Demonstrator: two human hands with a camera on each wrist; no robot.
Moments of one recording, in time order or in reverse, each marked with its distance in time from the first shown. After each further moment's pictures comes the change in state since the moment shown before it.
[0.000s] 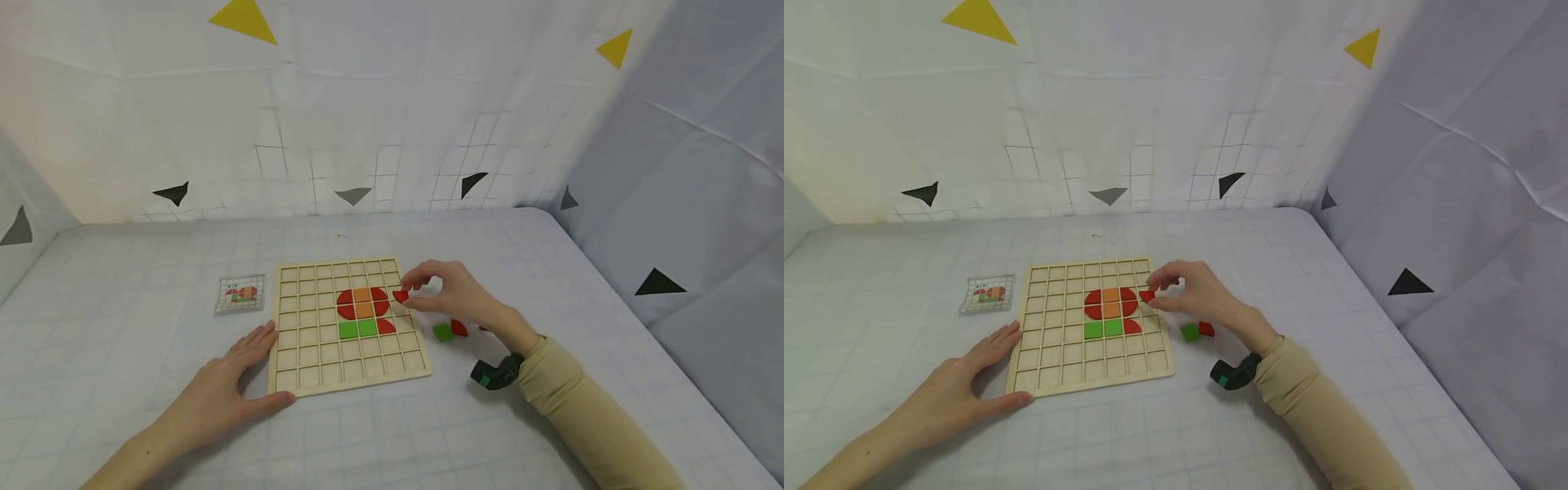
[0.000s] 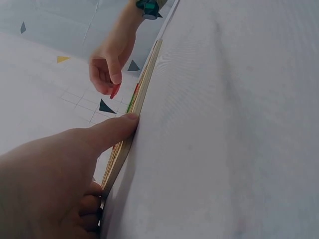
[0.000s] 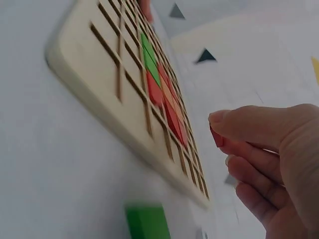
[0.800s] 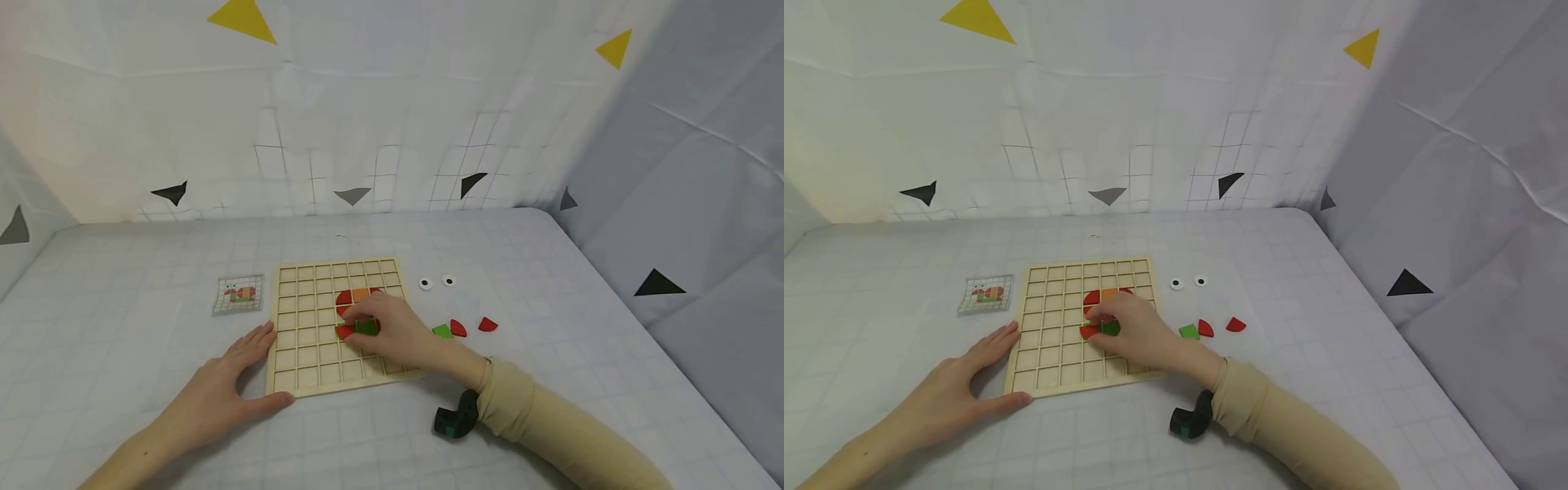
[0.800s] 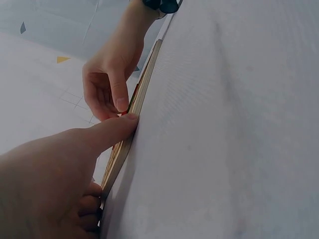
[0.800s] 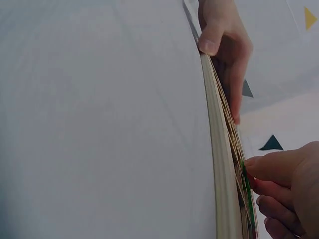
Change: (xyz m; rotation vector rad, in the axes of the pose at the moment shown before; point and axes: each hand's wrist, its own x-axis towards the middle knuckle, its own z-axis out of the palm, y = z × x) left_hand 0.000 0.000 -0.001 -0.011 -0.007 -0.006; right_hand 0.010 -0.052 0.081 -0.124 -0.025 -0.120
